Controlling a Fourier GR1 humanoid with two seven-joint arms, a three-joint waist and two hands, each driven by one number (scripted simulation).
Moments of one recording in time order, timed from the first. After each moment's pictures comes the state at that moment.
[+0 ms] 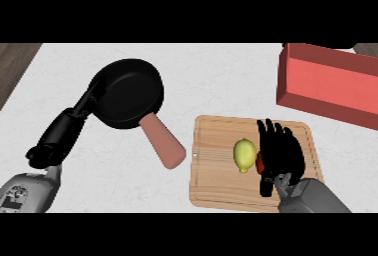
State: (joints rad) left arm -0.20 0.39 -0.14 -1.55 0.01 -0.06 -0.08; right arm -0.29 -0.35 0.56 -1.60 0.80 0.39 0.98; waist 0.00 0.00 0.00
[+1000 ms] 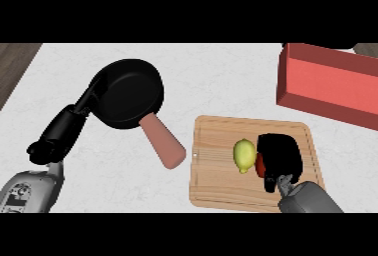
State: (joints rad) left arm -0.22 0.31 -0.07 -1.56 -0.06 -0.14 -0.05; right arm -0.23 -0.31 0.51 -1.48 1.05 0.29 0.73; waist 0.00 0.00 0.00
